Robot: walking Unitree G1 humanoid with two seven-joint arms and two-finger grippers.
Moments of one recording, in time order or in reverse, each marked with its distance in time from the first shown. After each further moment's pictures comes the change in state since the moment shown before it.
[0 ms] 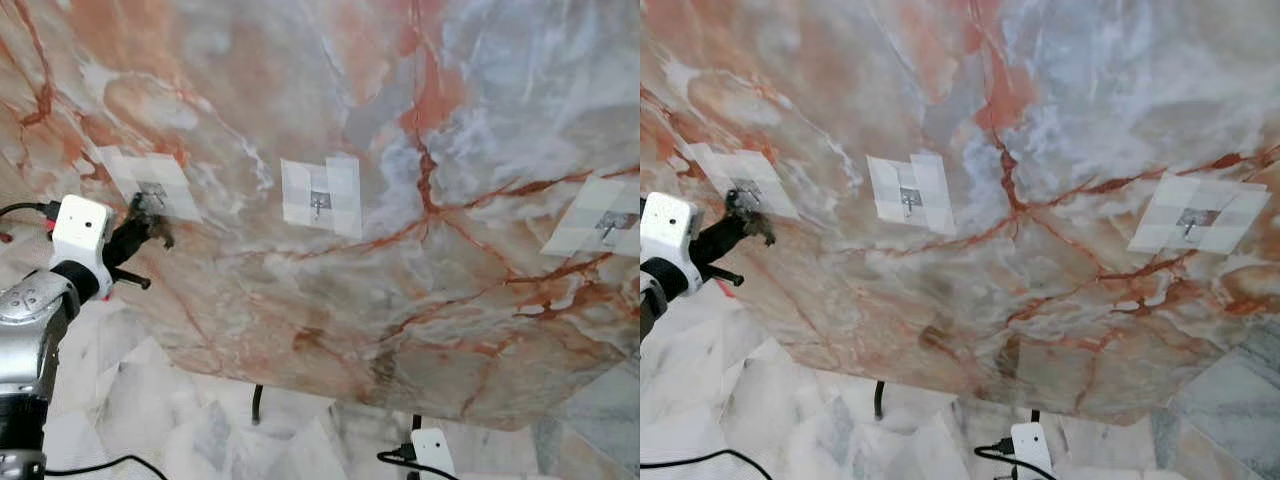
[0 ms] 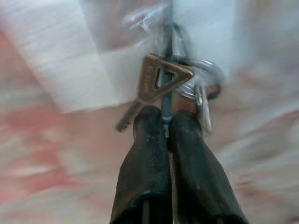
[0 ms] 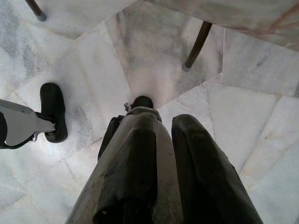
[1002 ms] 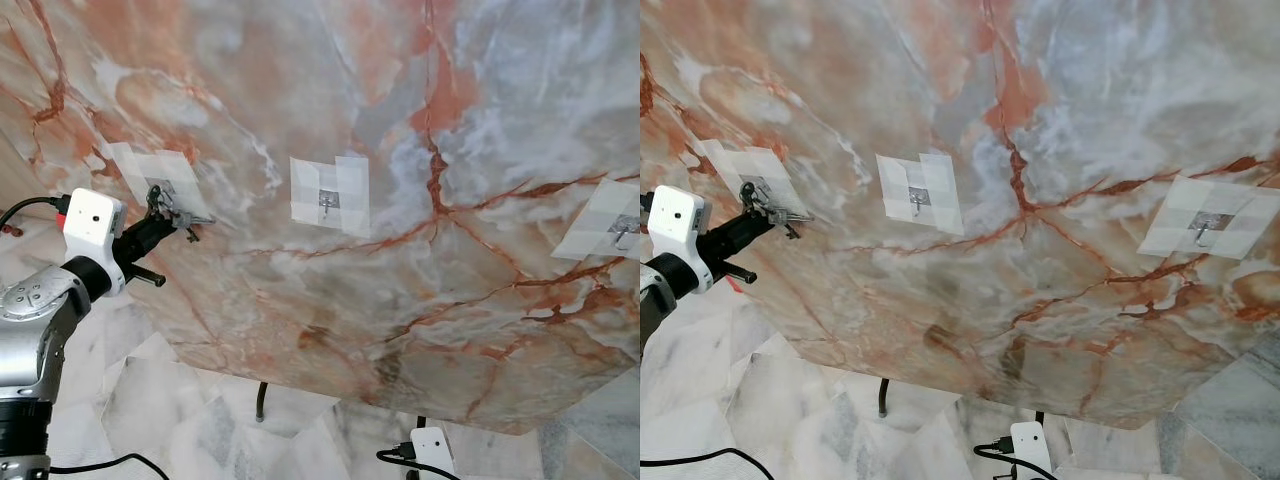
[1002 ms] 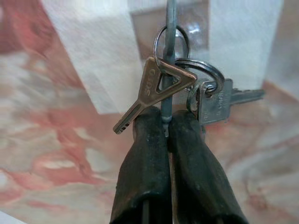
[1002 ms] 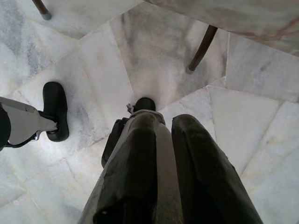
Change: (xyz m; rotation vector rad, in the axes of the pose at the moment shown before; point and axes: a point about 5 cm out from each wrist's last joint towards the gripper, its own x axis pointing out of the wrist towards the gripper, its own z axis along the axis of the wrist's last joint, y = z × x) left arm 0.007 0.003 0.007 -0.012 -0.014 0.111; right arm 0.000 0.001 0.001 0.001 -0.003 0.004
